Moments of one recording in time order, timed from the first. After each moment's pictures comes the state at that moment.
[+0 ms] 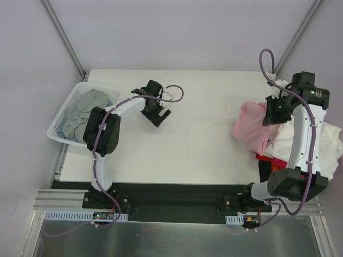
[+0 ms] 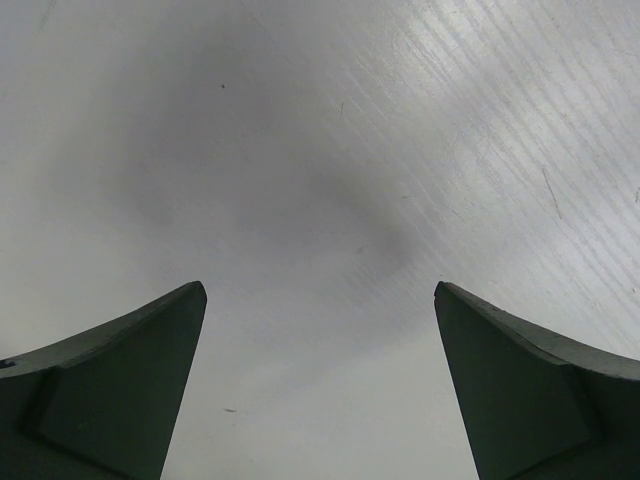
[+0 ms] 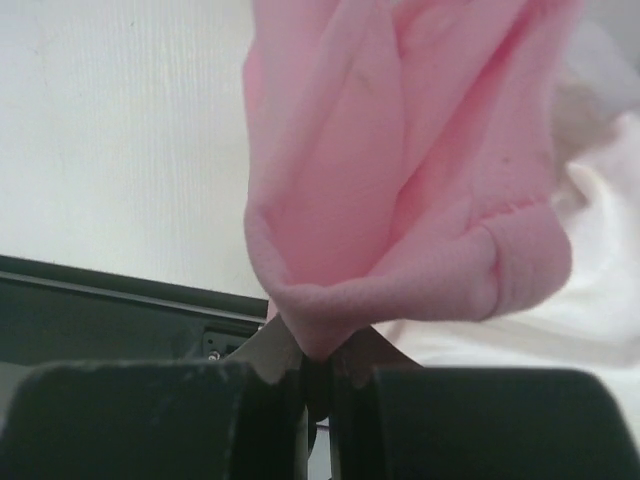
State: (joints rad) left arm -0.44 2.01 1.52 -0.69 0.08 0.33; right arm -0.21 1.41 1.65 -1.44 -0.23 -0.32
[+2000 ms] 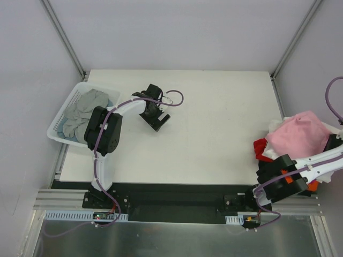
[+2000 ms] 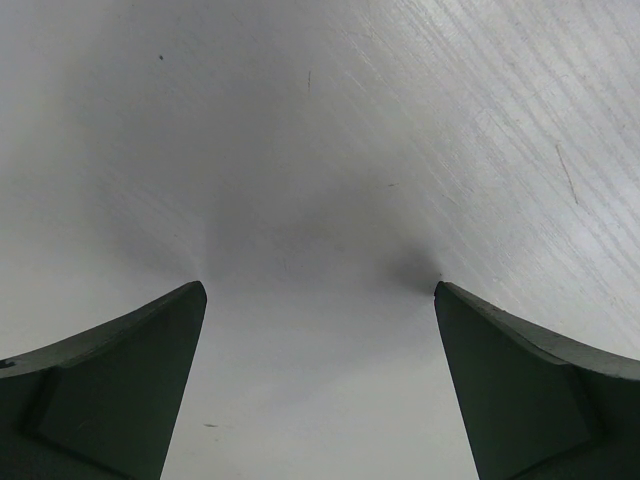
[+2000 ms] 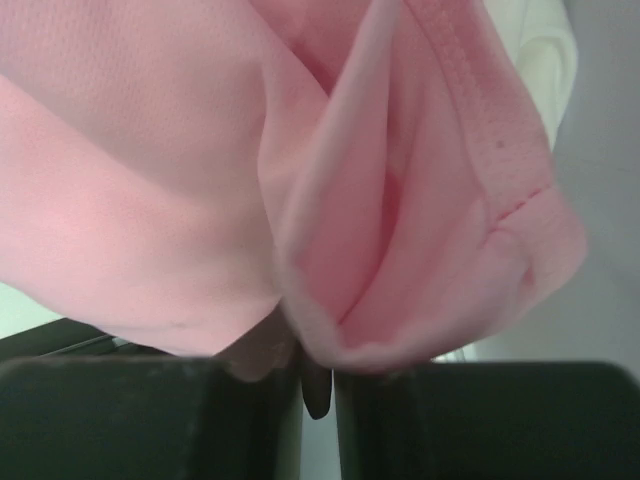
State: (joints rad) left arm -0.44 2.03 1.47 -0.66 0.10 0.35; right arm -1.23 1.33 1.49 -1.38 -0.42 -0.86
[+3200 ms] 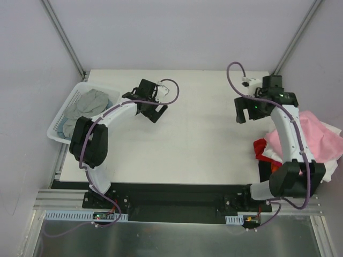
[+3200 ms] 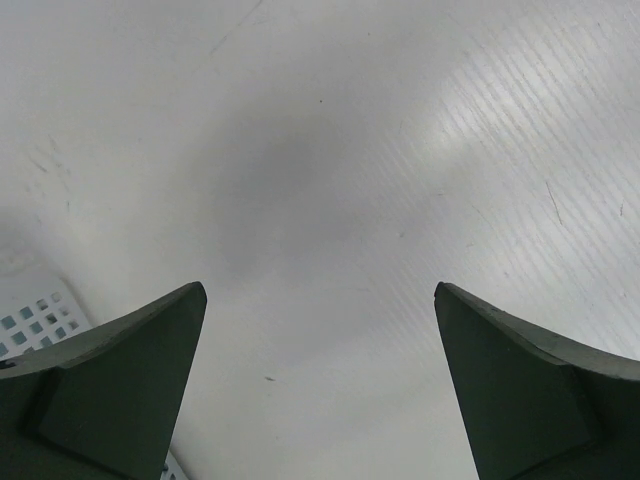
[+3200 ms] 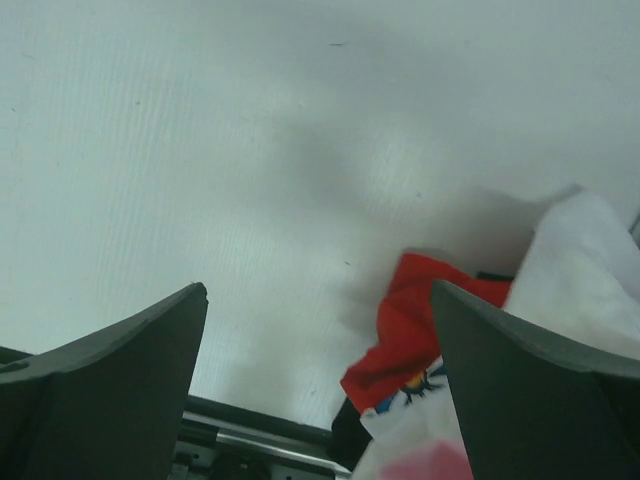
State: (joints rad) left arm -0.44 1.81 1.37 -0.53 0.00 0.31; right arm -0.04 1.37 1.41 -1.05 -0.18 -0.32
